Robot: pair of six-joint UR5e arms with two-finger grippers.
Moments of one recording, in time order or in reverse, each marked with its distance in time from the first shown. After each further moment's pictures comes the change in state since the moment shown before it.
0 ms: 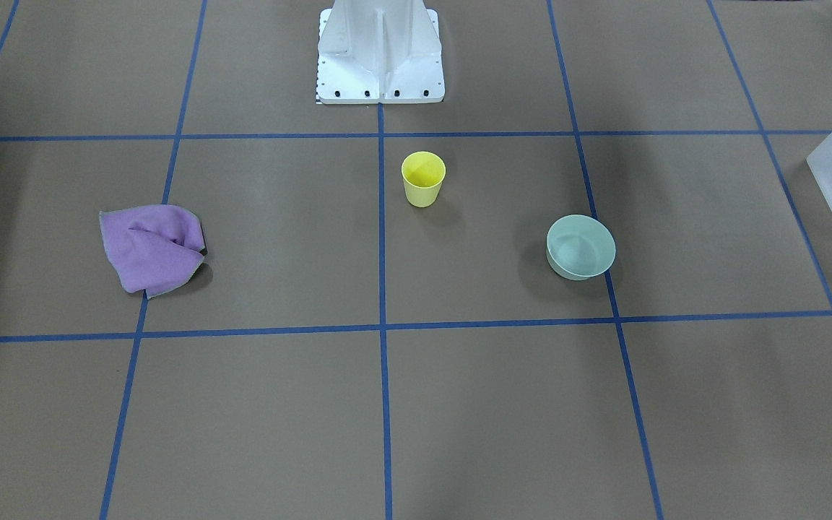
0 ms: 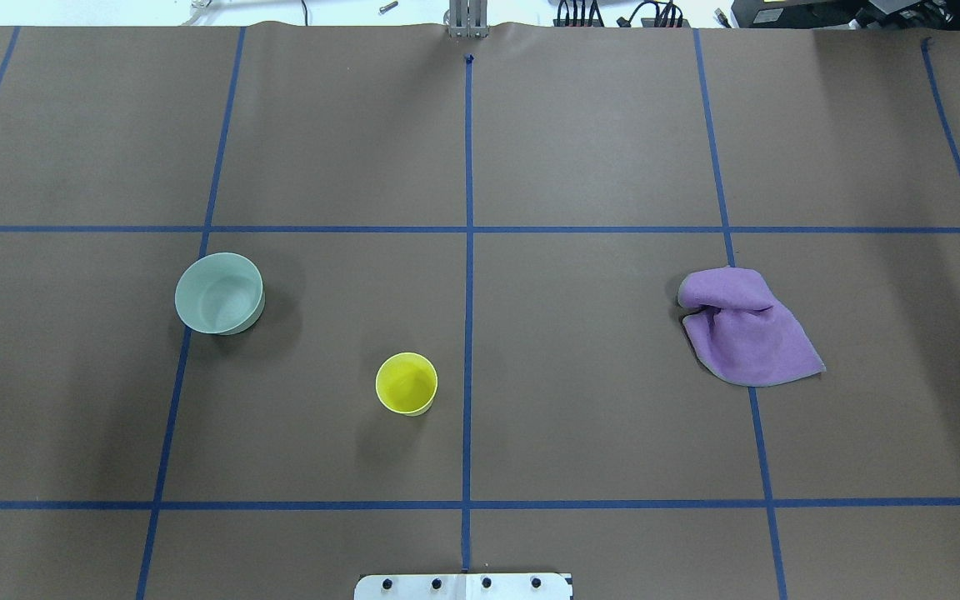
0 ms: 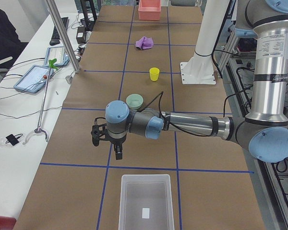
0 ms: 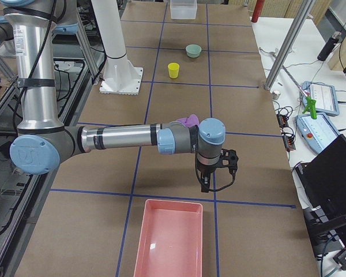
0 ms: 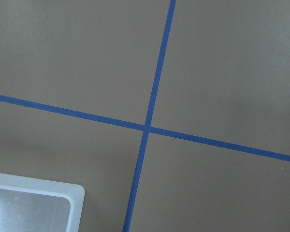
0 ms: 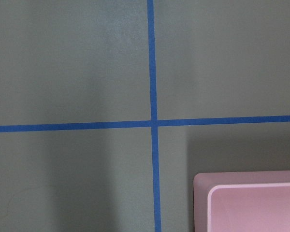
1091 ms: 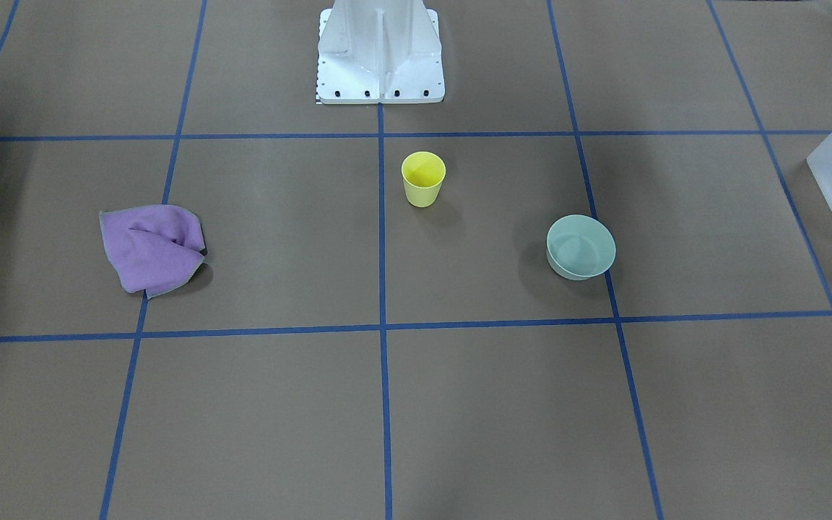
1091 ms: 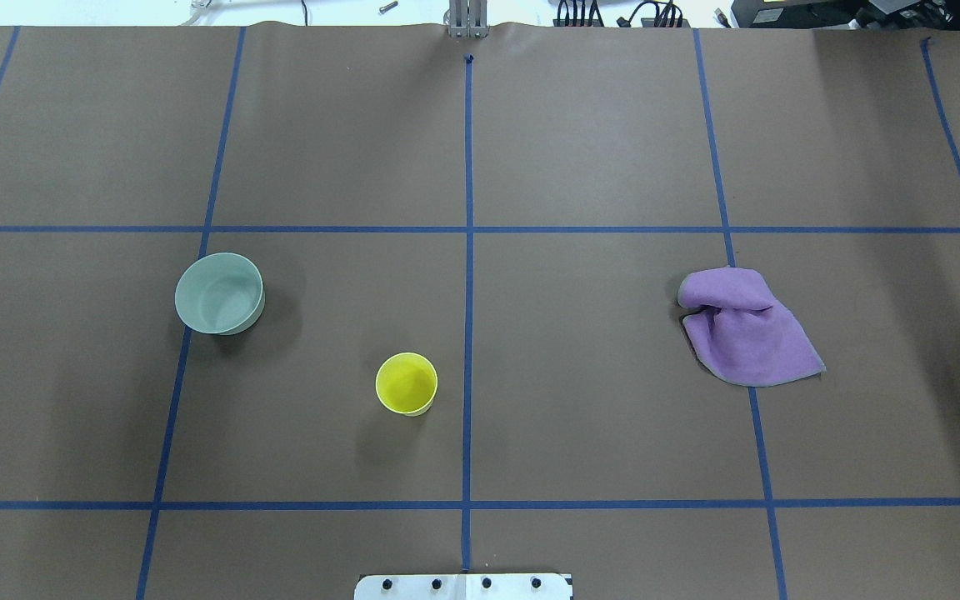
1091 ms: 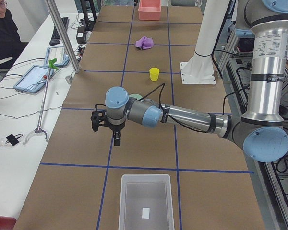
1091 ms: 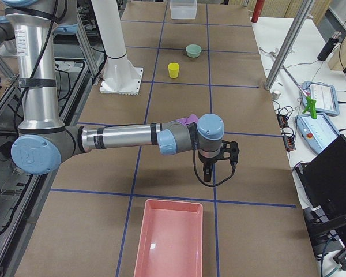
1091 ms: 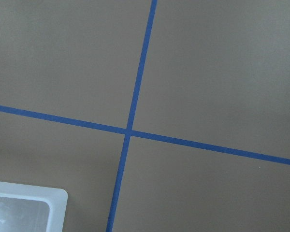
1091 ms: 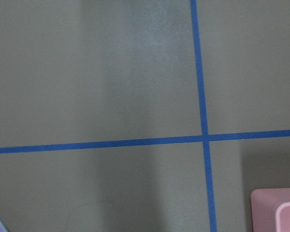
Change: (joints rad) left arm 0.083 -0.035 -0.092 0.000 -0.017 -0.130; right arm -0.038 -0.006 0.016 0.146 0.113 0.143
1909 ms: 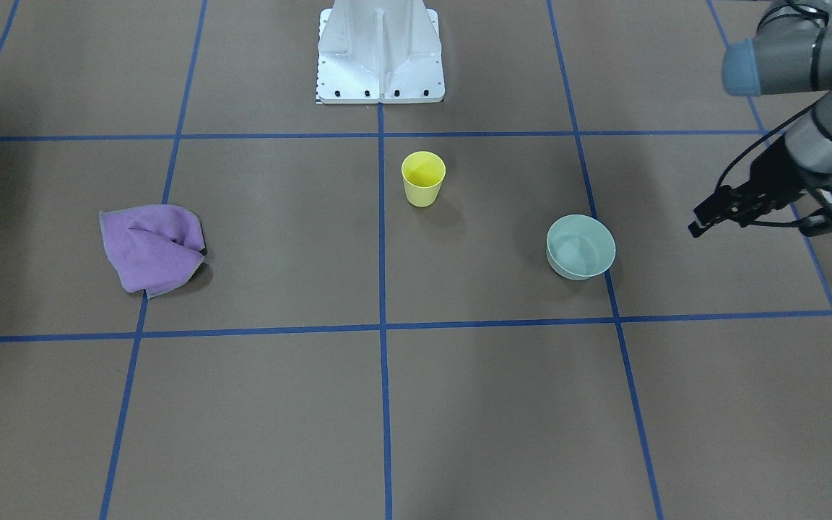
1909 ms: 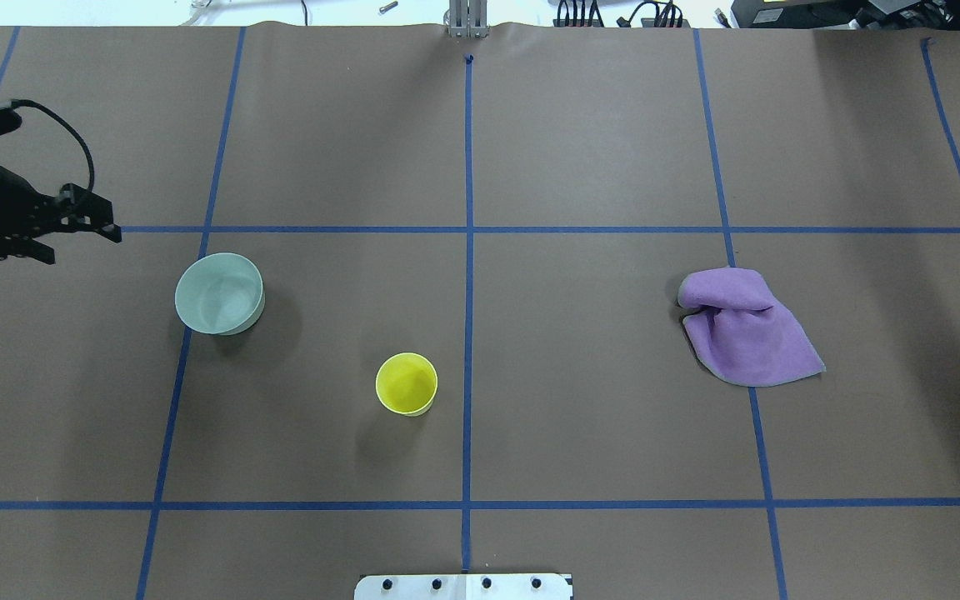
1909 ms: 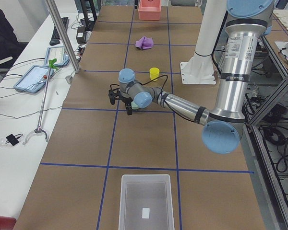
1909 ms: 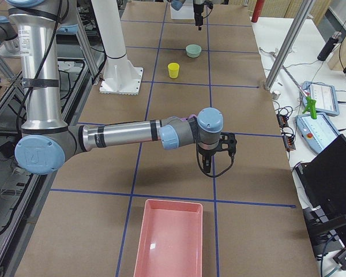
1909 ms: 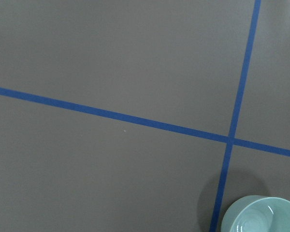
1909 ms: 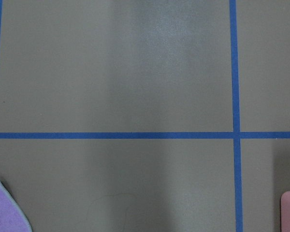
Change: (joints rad) left arm 0.495 -0.101 0.021 -0.310 0.179 -0.666; right arm -0.045 -0.002 0.024 0.008 -0.002 0.010
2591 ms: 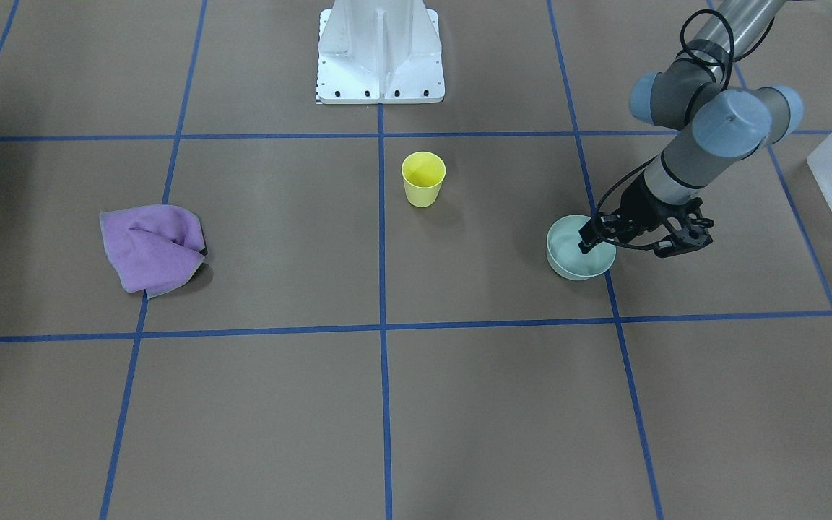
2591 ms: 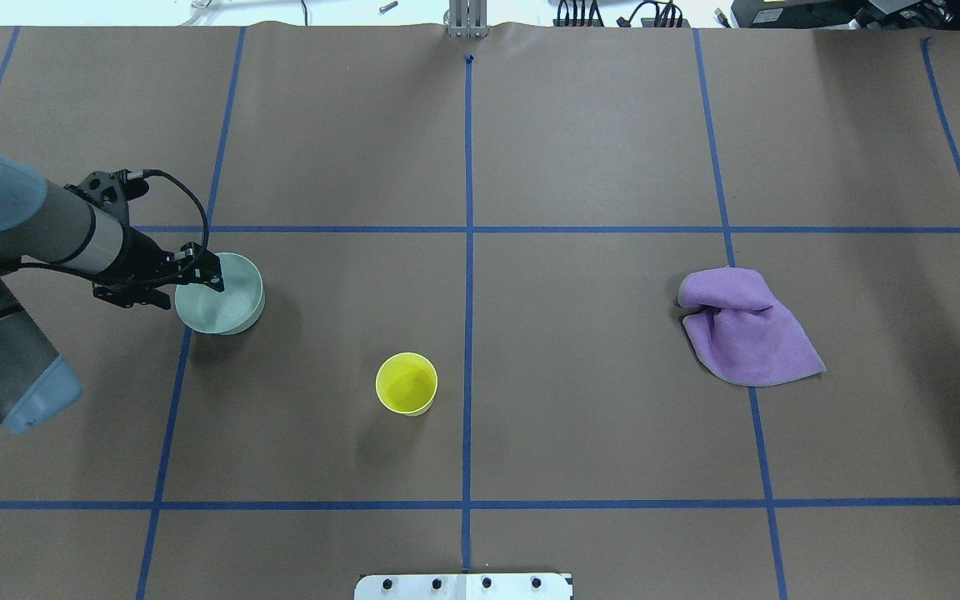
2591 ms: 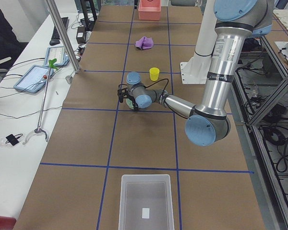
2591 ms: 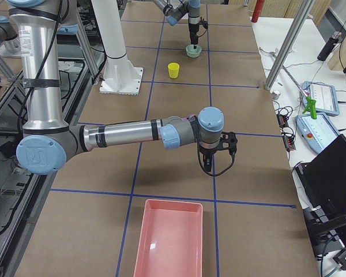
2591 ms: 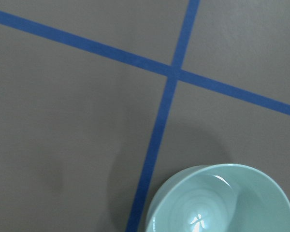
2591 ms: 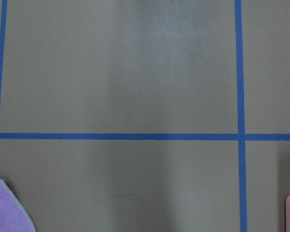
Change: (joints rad) left arm 0.176 -0.105 0.140 -0.117 0.086 -0.129; right arm -0.004 0.006 -0.001 0.000 0.005 0.001
